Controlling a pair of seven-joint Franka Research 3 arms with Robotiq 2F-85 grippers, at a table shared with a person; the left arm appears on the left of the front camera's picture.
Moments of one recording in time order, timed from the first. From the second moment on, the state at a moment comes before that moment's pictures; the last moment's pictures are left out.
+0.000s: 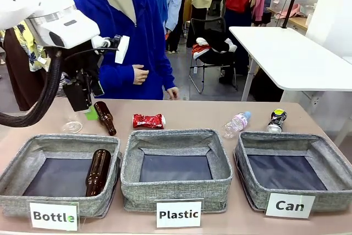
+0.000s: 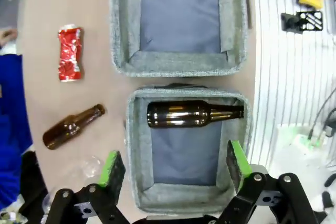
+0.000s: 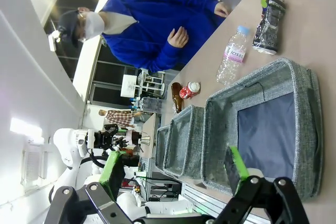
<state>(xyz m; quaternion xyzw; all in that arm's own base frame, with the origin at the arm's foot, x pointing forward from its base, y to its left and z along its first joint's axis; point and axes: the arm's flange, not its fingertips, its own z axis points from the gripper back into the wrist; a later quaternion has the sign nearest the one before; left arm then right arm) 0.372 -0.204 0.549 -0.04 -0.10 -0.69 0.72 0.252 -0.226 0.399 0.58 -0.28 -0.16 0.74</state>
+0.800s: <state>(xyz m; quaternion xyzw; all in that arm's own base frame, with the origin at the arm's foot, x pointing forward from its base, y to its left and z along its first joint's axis) 0.448 -0.244 0.525 -0.02 -0.15 -0.75 0.64 0.252 -0.226 0.399 0.58 -0.28 -0.16 0.74</state>
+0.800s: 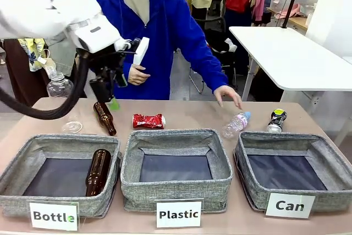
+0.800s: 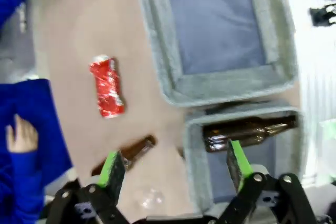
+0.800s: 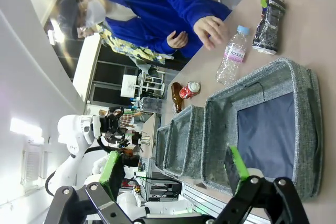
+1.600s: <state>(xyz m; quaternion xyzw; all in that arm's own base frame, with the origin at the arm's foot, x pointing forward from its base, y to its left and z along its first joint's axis) 0.566 -0.274 0.436 -0.07 -0.14 -0.75 0.64 0.252 -0.226 0.398 0.58 -0.28 -0.16 0.74</state>
